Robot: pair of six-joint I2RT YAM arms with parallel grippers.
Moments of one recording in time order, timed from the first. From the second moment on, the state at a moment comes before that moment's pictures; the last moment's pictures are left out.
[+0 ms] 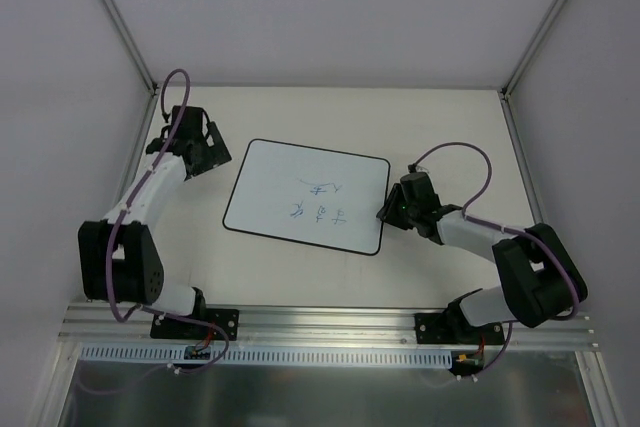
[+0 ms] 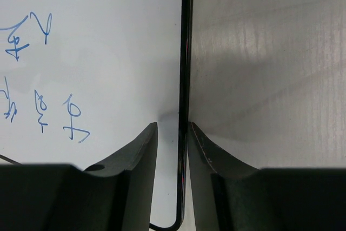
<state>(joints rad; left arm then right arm) -0.07 1.39 1.08 -0.59 -0.20 -0.46 0.47 1.42 0.56 0.00 0.00 0.73</state>
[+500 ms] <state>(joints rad) 0.05 1.93 1.42 -0.59 -0.26 -0.50 0.47 1.37 0.49 0.06 -0.03 0.73</state>
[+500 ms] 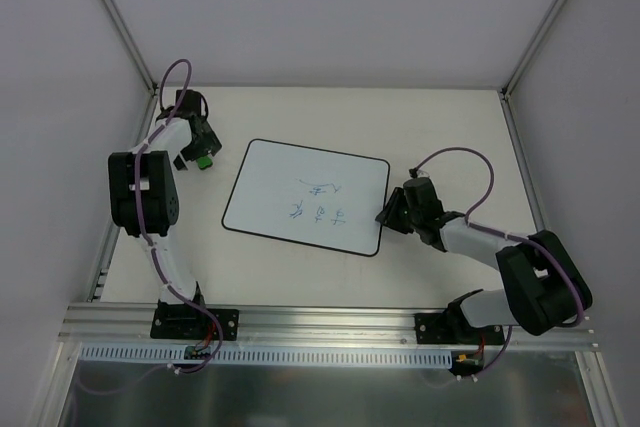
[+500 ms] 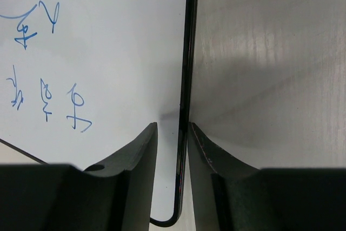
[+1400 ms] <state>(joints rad) 0.09 2.10 1.56 -0.59 -0.24 -0.47 0.47 1.34 0.47 0.06 -0.06 0.73</state>
